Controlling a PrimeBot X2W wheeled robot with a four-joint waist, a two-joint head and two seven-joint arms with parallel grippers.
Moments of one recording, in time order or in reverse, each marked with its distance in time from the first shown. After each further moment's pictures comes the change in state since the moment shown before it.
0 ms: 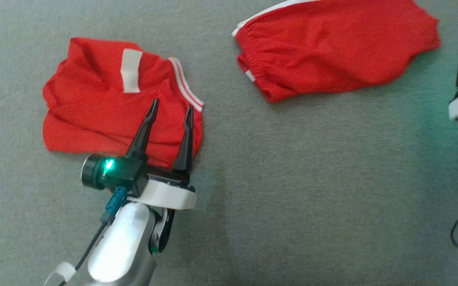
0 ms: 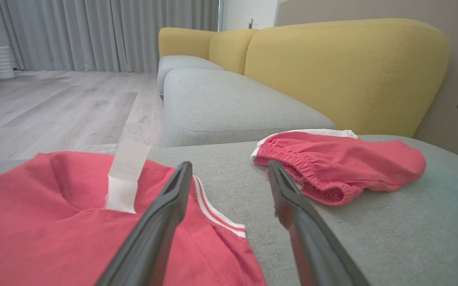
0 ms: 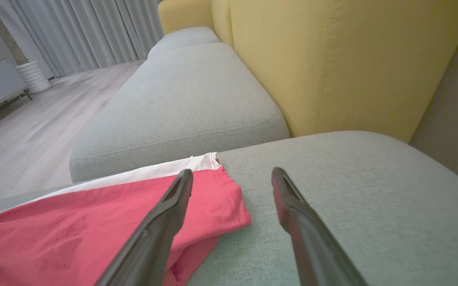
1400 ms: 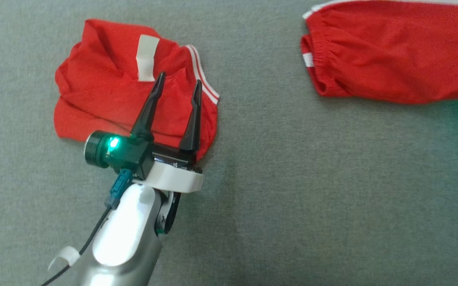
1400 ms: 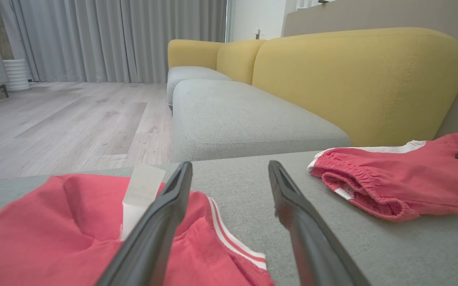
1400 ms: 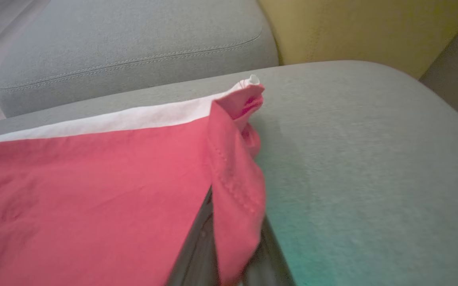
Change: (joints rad) left arm -0.091 -0.035 0.004 -0.003 0.030 -0.008 0.000; right arm -0.295 -0.256 0.287 0.526 0.214 -0.003 0.072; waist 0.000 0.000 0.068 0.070
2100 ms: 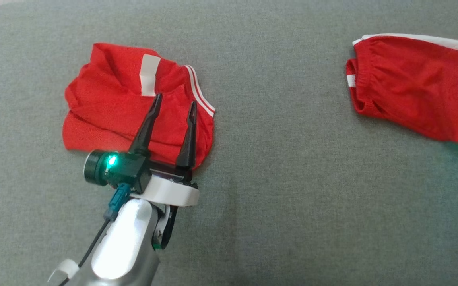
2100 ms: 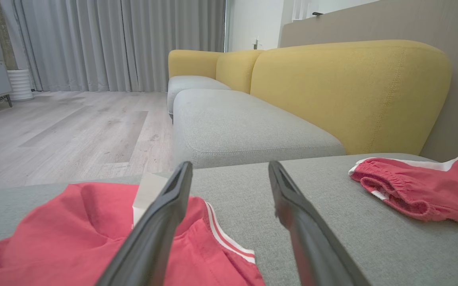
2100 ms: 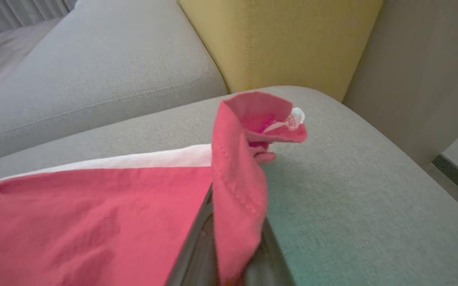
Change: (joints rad) left arm 0.068 0.000 0.022 0.015 0.009 -0.018 0.000; right arm 0.066 0.001 -0.121 0.141 -0.056 0.000 -0.188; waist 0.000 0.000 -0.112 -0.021
